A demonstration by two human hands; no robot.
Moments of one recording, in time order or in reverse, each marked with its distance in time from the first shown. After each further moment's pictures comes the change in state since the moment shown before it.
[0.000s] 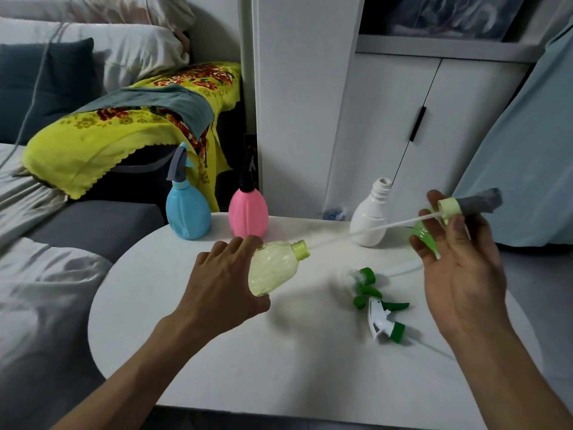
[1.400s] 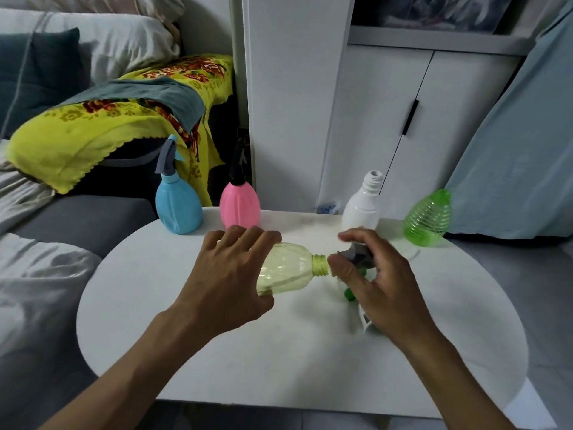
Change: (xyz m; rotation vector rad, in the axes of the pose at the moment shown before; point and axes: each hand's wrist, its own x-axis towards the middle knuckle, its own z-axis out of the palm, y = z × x) left_hand 0.000 0.025 -0.012 0.166 0.056 0.257; right_hand -0.036 0.023 0.018 -0.963 -0.408 -0.182
